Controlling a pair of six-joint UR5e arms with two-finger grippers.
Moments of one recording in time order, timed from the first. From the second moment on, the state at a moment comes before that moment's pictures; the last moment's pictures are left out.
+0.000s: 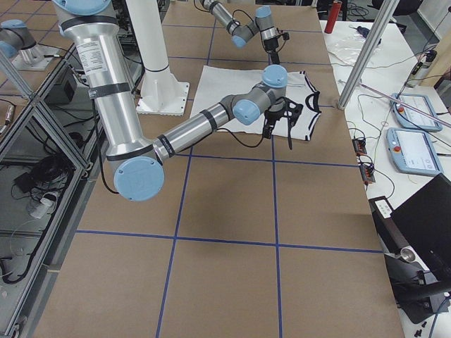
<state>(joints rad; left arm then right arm) -0.77 -2.11 -1.41 -2.52 -1.96 -1.39 1.01 -1.33 1.90 -1.36 2.24 1.40</state>
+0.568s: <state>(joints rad) -0.77 -1.86 -1.72 -2.52 -2.07 -1.49 0.44 -1.48 2.15 -1.36 1.75 1.91</state>
